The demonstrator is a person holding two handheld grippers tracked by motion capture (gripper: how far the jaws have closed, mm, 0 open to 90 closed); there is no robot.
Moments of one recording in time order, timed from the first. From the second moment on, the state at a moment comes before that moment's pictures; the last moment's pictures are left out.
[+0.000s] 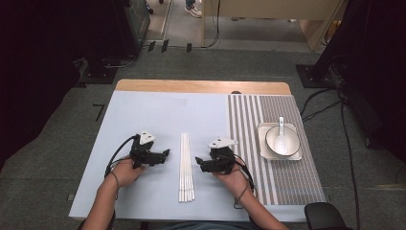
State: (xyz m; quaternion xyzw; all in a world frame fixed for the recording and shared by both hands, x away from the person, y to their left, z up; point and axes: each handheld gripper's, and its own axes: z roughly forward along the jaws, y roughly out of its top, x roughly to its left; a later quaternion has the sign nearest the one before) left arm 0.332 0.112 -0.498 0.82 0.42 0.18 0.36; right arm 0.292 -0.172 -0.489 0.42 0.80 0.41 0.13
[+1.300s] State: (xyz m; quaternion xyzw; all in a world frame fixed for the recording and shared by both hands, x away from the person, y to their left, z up) left arm 0.332 0.112 -0.498 0.82 0.42 0.18 0.35; right arm 0.268 -0.144 -0.500 0.38 0.82 0.42 0.11
